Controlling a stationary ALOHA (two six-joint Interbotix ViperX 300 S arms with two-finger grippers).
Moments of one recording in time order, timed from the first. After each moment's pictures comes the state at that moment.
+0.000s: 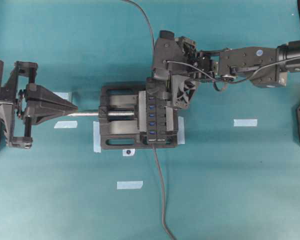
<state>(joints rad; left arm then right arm) -0.01 -0.74 1.09 0.01 -0.07 -0.08 -0.22 0.11 0.56 -0.19 0.11 0.08</state>
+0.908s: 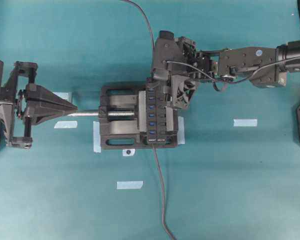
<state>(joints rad) -0.01 -0.74 1.10 0.01 -0.07 -0.08 -0.21 0.11 0.56 -0.19 0.11 0.08</state>
